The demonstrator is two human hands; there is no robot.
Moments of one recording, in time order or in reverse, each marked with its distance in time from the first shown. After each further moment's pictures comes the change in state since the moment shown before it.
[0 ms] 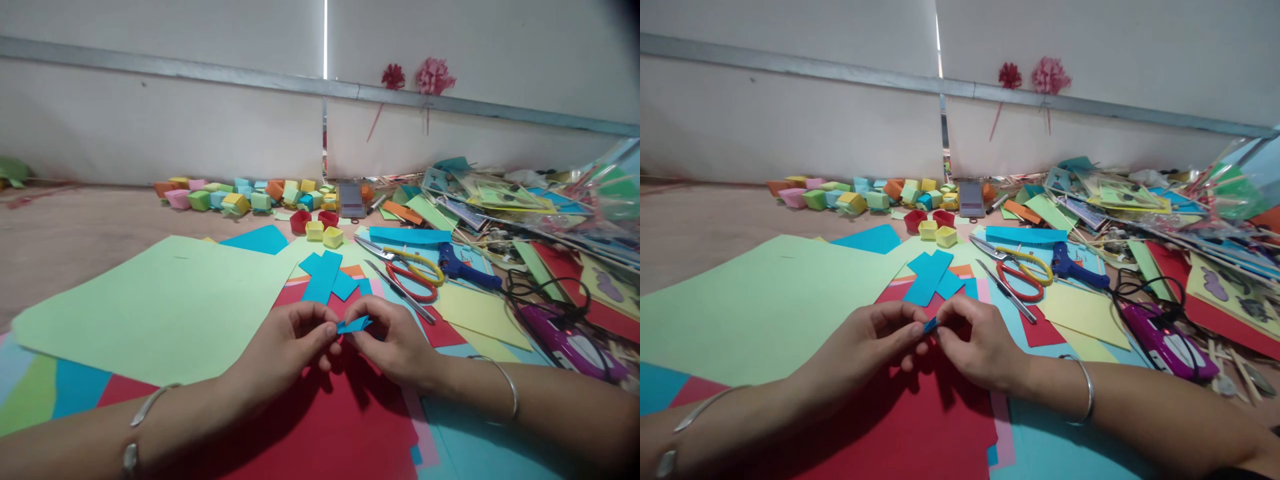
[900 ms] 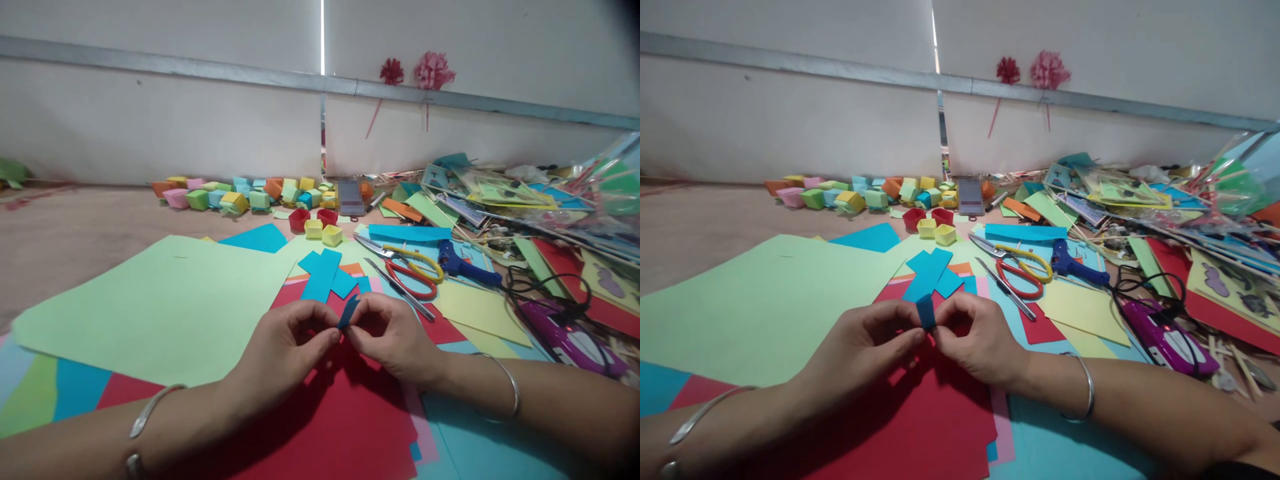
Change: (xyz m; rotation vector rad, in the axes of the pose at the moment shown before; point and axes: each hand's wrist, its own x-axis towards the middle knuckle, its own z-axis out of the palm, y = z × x) left_hand -0.004 0.002 0.005 0.182 0.101 0.157; right_hand 0.000 0.002 0.003 0.241 0.024 0.117
